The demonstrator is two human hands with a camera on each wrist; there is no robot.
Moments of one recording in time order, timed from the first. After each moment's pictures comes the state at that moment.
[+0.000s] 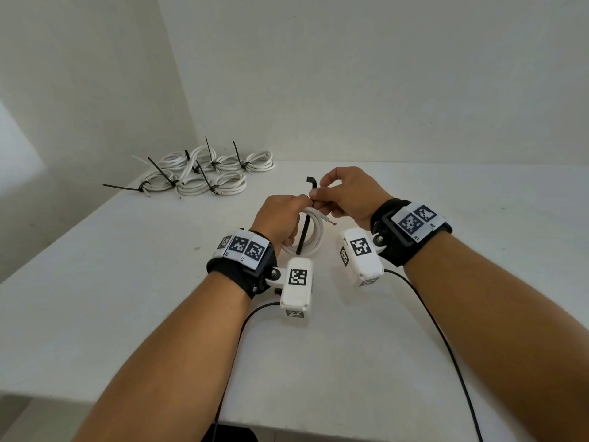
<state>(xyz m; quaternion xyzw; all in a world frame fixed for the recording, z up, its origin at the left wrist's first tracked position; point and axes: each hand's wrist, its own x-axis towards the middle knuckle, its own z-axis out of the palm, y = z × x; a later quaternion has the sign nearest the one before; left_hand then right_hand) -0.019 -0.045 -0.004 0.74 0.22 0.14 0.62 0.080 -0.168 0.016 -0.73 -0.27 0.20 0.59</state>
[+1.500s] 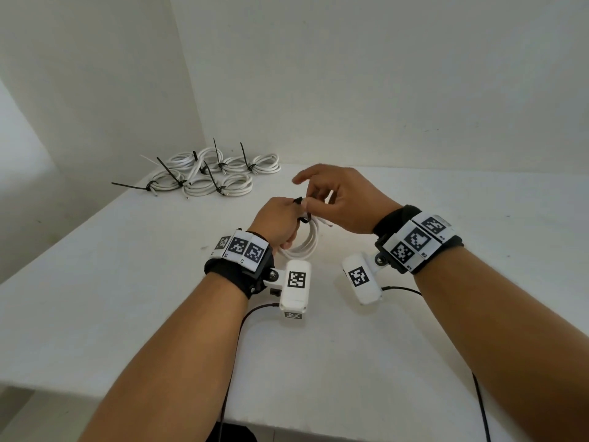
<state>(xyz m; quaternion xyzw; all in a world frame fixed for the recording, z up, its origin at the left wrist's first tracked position) -0.025 -0.030 -0.004 0.79 0.20 0.13 0.57 0.054 -0.169 0.033 -0.75 -0.55 -0.03 0.37</state>
